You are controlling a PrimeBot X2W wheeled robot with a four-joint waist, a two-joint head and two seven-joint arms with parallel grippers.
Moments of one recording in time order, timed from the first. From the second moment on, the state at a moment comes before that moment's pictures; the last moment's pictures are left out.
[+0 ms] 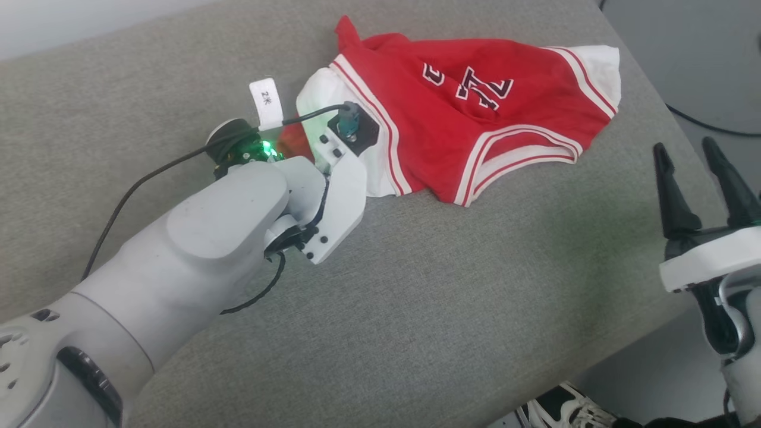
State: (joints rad) left arm -1.16 0.32 -1.21 0.68 -0.88 -0.13 0.57; right arm -0.39 -0.39 0.09 0.36 0.48 0.13 -0.26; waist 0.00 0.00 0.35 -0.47
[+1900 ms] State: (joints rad) left arm -1.00 0.83 -1.20 0.56 -1.15 0.07 0.38; right arm -0.29 -0.44 0.03 0.08 0.40 0.13 -0.03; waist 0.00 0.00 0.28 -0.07
